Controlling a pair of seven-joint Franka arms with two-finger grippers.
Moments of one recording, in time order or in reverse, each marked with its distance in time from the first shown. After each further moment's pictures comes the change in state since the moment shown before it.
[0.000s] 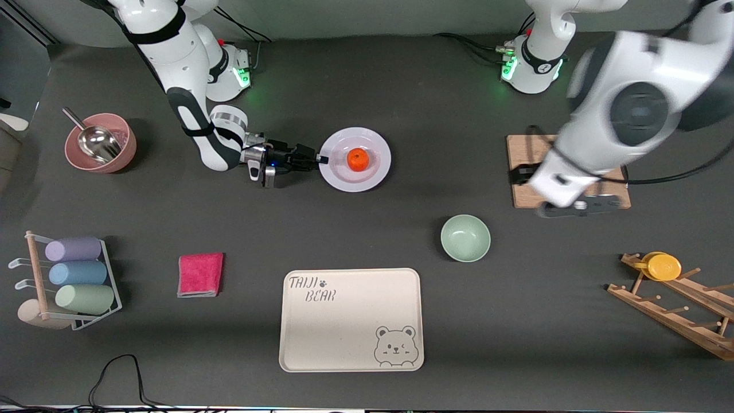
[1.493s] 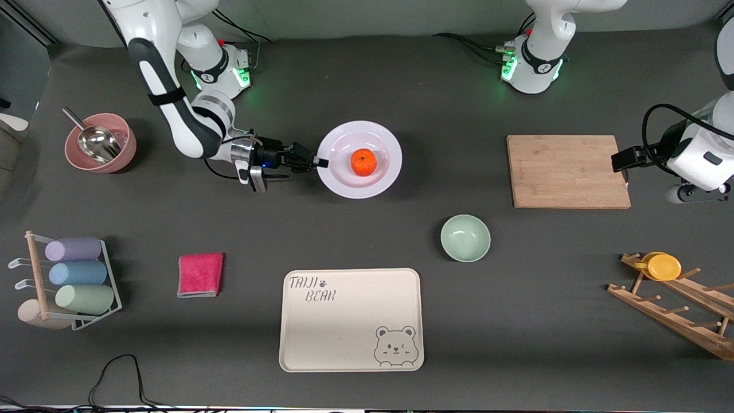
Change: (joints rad) left arm -0.029 -0.089 0.248 -0.008 0.010 -0.068 0.193; right arm -0.047 -0.300 0.029 0.041 -0.040 0.045 0.224
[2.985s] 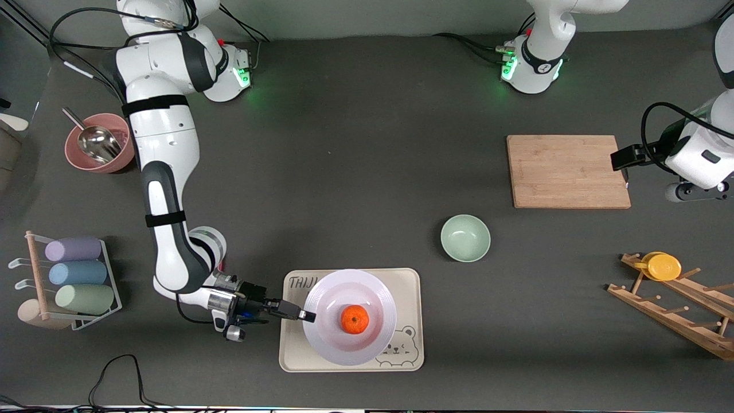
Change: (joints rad) left arm -0.044 -0.001 0.044 -0.002 0.001 -0.004 0.006; right arm -0.097 0.912 -0.183 1.350 -0.260 0.031 0.505
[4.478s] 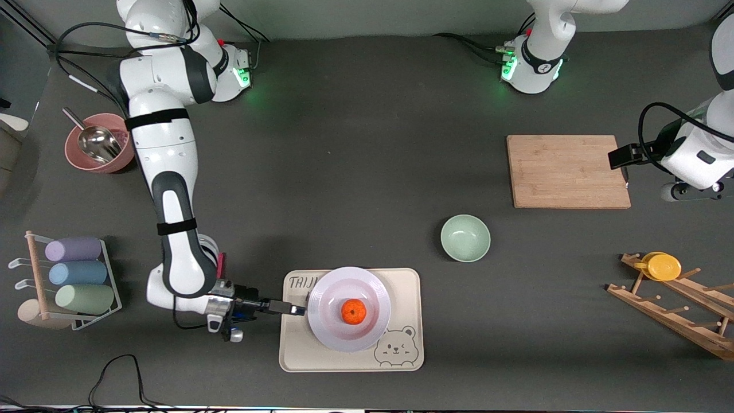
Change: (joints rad) left arm -0.004 0.003 0.000 -0.001 0.000 -0.017 0.001; right arm -0.048 0.025 -0.033 0.054 -0.406 0.007 0.224
